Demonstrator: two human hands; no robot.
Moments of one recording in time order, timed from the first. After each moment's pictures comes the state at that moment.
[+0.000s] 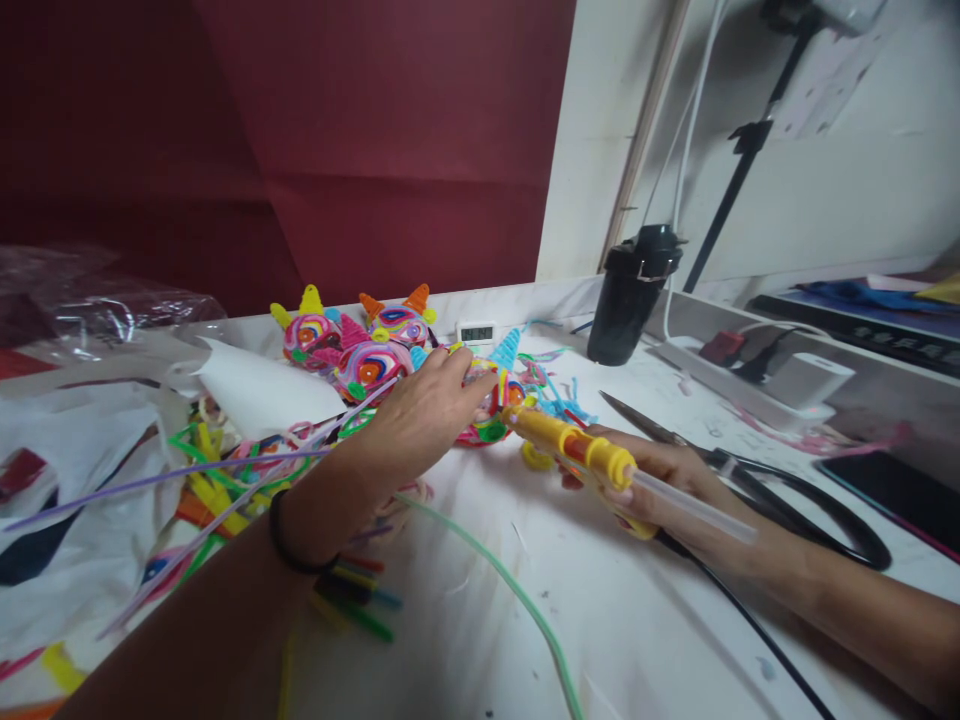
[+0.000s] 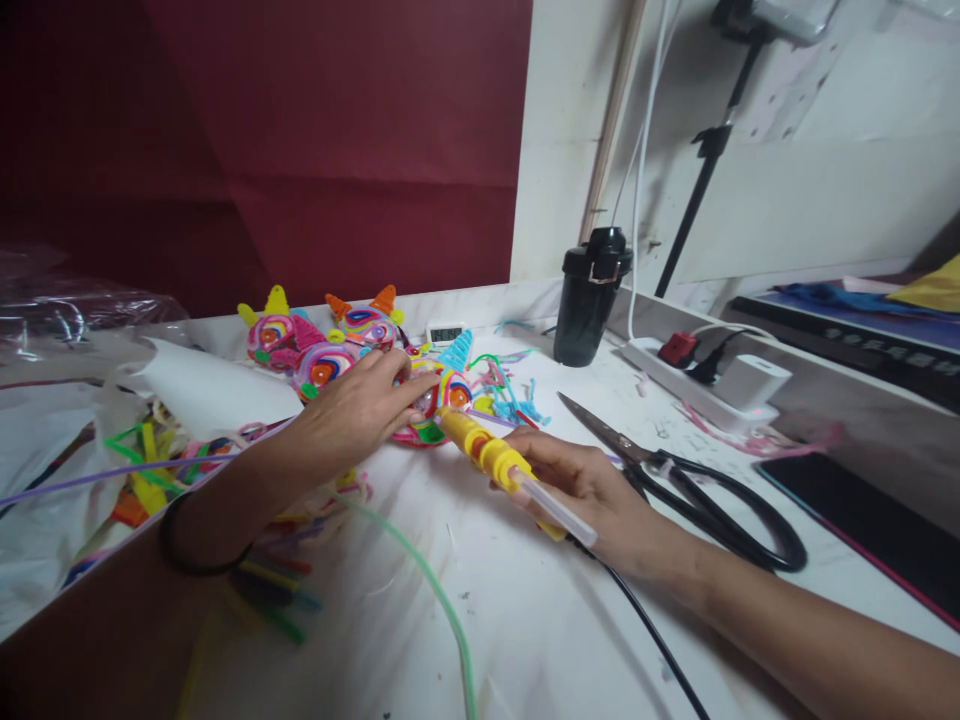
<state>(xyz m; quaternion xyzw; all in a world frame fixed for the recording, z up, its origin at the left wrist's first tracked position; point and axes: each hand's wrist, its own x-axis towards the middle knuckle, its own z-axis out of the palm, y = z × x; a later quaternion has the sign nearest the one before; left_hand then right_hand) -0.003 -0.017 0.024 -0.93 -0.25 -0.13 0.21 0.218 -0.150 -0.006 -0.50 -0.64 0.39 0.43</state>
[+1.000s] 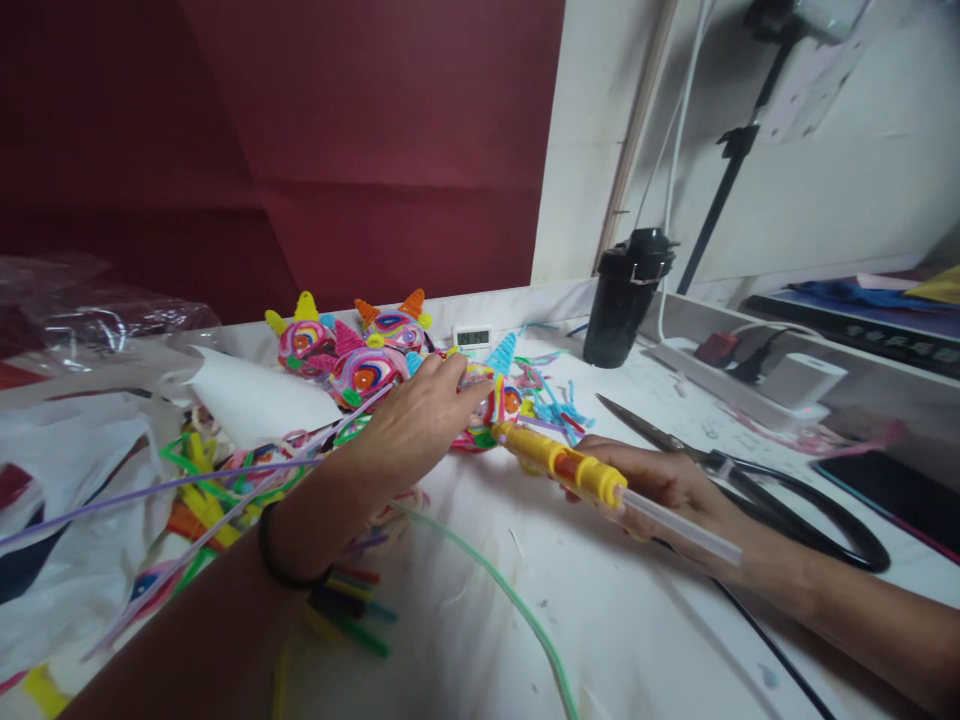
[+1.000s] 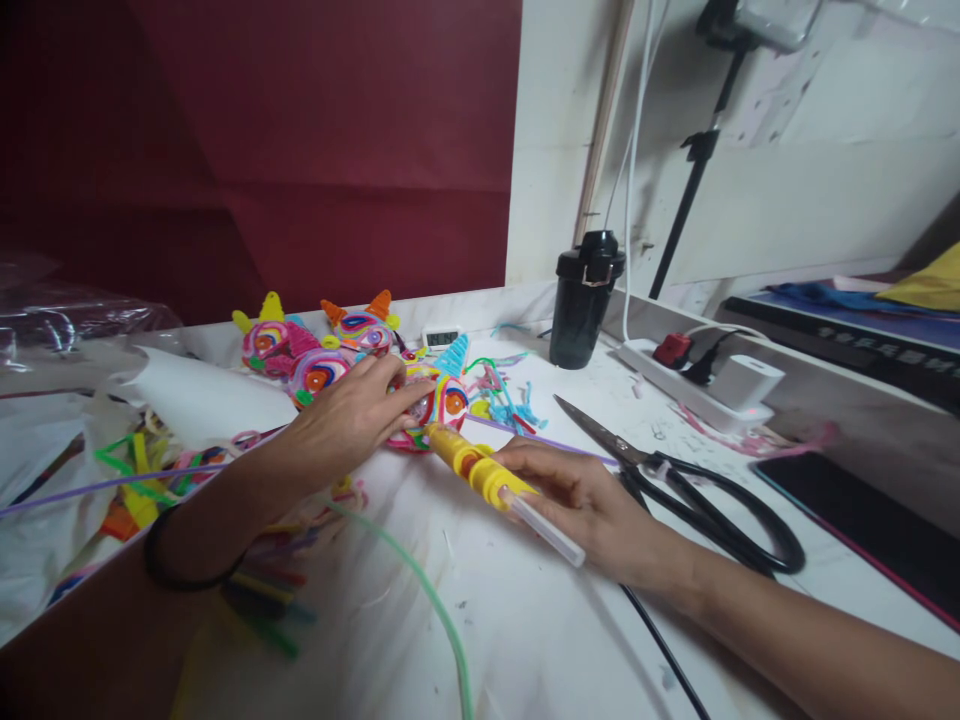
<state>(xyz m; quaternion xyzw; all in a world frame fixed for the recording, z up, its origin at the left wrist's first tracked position) -0.004 -0.016 0.025 -0.94 -0.26 -0.11 0.21 0.226 -0.144 -0.014 -0.44 -0.69 0.38 0.43</state>
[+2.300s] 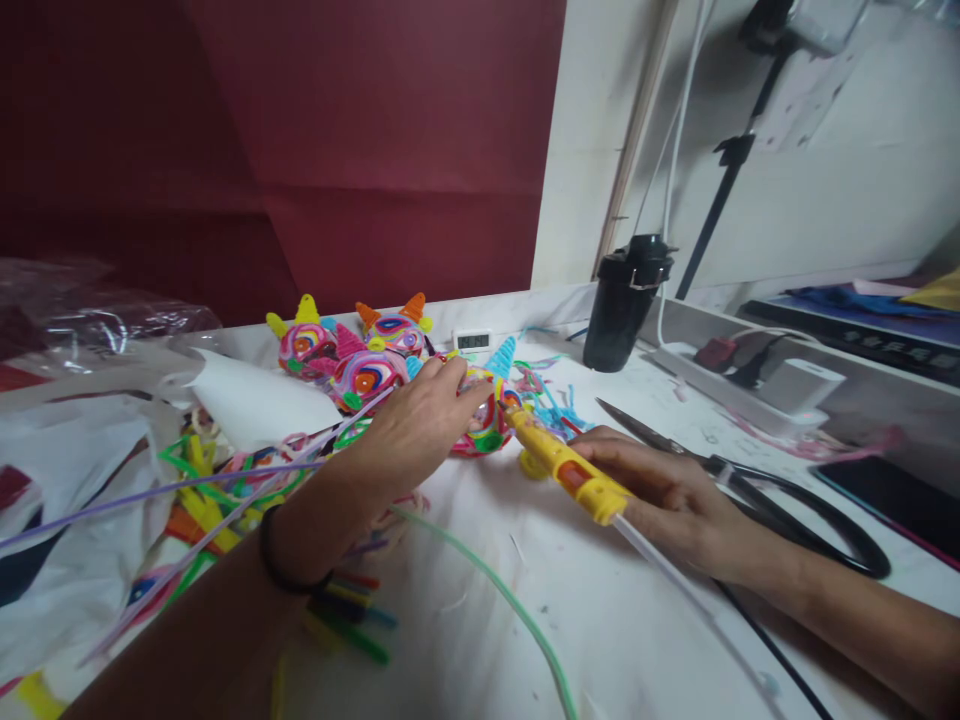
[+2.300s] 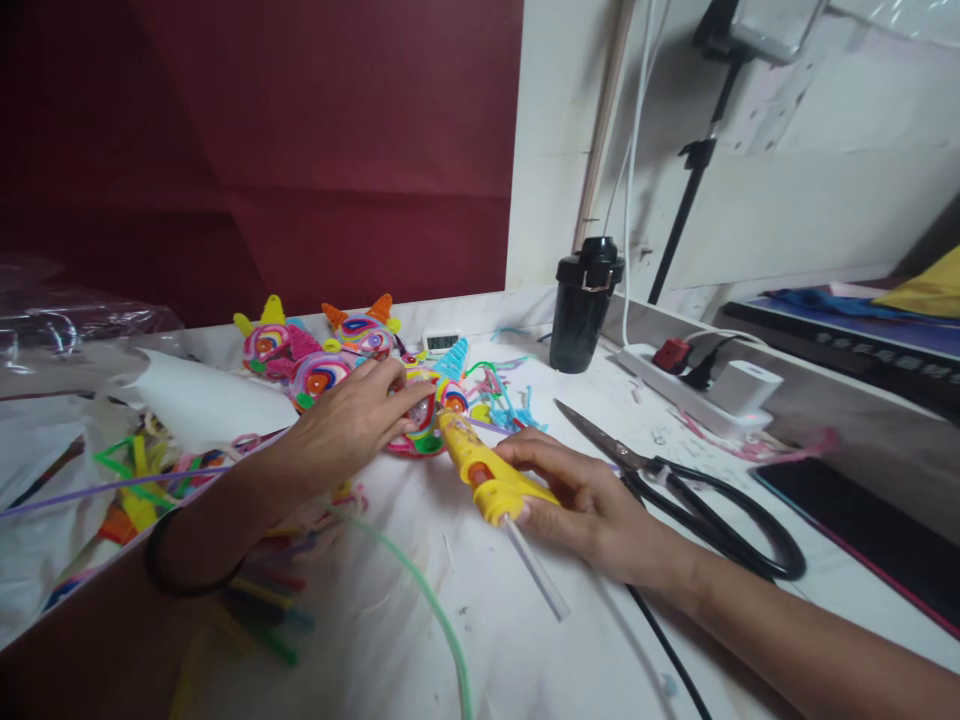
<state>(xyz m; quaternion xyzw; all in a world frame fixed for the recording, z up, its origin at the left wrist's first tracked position) -0.003 -0.017 0.025 -0.94 -0.25 -0.13 0.21 0.236 -0.139 -0.031 -0.41 -0.71 0.36 0.45</state>
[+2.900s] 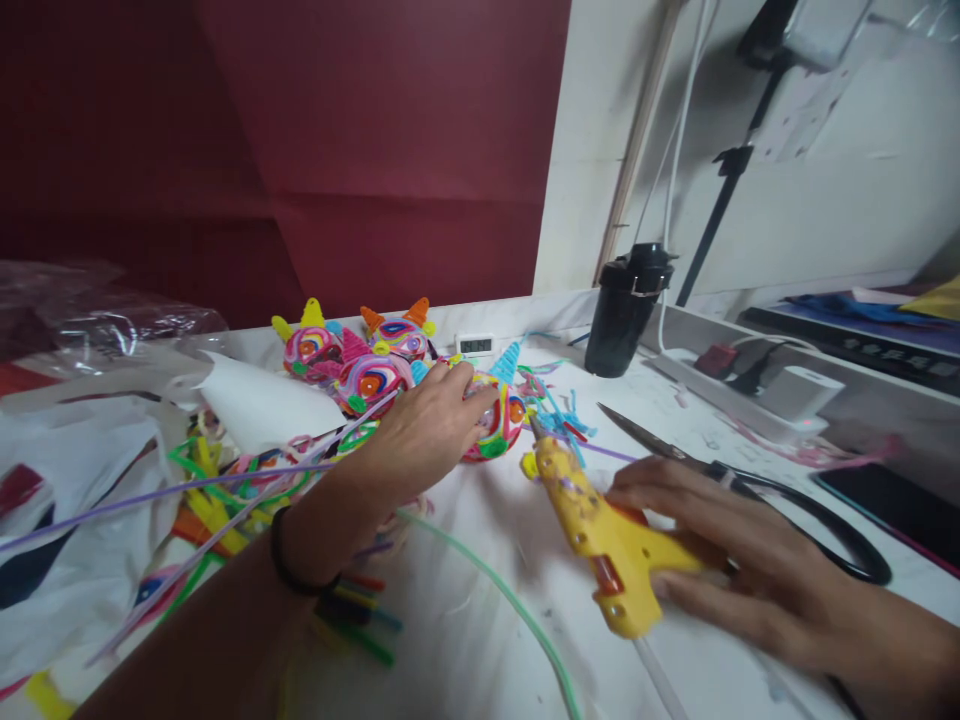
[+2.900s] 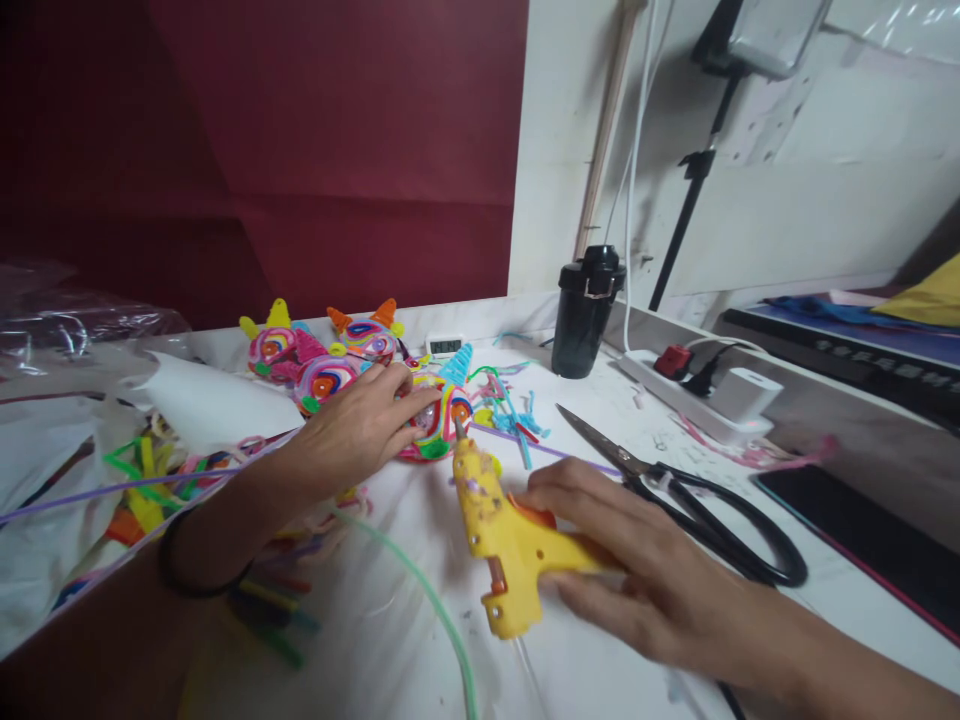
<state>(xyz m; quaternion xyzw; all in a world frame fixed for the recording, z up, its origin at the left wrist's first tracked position) -0.004 -0.024 0.027 -0.93 -0.26 -0.14 0.20 0.253 -0.178 -0.017 -0.40 -0.84 0.06 0.36</state>
